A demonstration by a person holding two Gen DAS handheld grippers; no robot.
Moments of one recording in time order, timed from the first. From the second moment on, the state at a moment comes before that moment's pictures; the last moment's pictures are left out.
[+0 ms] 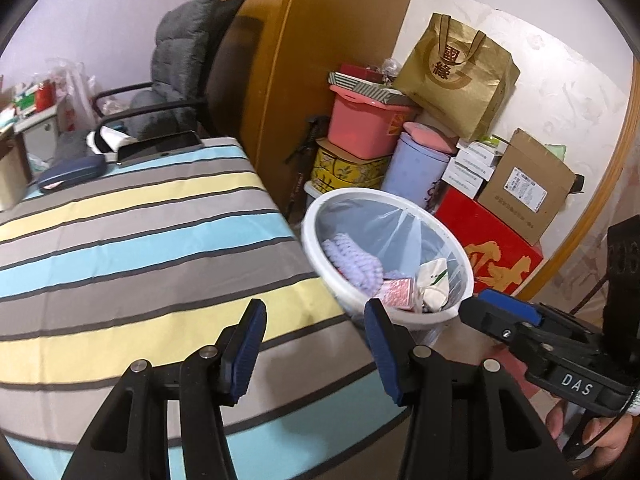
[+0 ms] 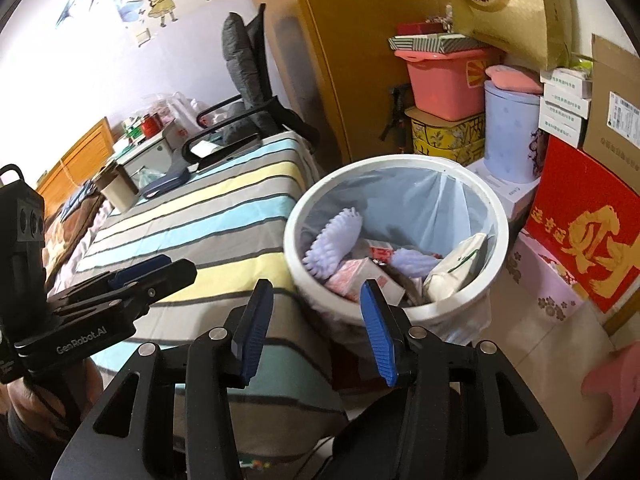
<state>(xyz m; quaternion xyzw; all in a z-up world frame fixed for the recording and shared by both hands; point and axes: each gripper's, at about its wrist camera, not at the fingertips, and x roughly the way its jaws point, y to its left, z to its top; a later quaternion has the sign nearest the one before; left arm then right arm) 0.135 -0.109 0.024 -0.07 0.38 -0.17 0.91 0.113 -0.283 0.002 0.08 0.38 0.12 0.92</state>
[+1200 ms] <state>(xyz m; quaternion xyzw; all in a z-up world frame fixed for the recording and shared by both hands) 0.078 -0.067 0.023 -0.09 0.36 -0.13 0.92 0.071 -0.245 0.005 0.04 0.35 0.14 0.92</state>
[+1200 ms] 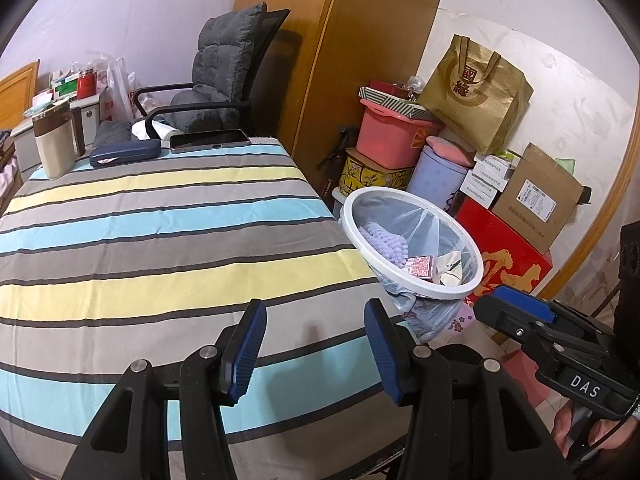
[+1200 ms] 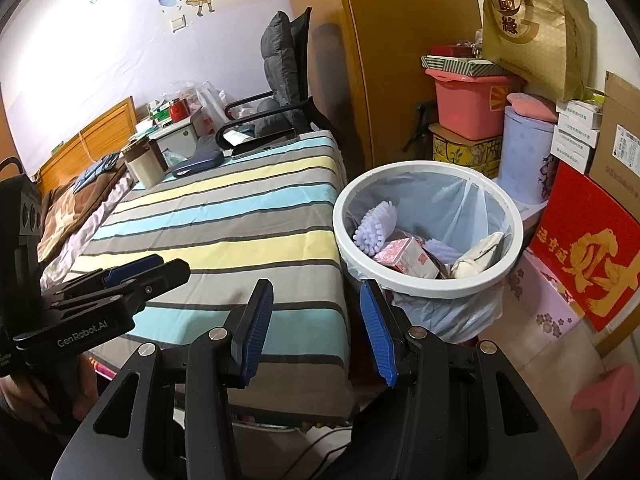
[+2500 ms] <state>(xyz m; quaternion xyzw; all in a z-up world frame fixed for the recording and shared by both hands) 0.077 -0.066 0.019 -0.07 0.37 -0.11 0.92 0.073 -0.243 0.003 0.04 0.36 0.14 0.92</state>
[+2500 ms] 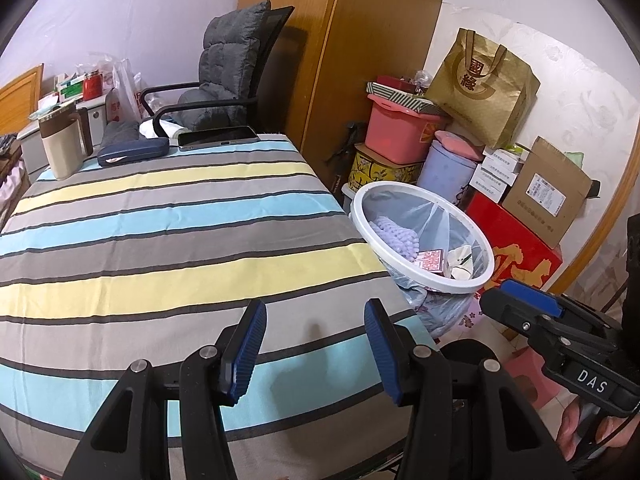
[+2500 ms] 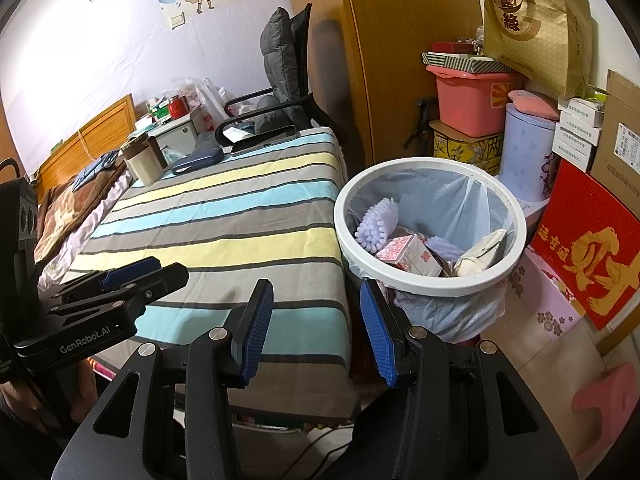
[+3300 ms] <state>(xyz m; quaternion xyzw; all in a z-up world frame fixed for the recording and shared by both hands) 0.075 -0.063 0.019 -0.06 0.37 -0.09 0.92 0.073 -0.240 0.003 0.04 0.36 0.14 0.92</state>
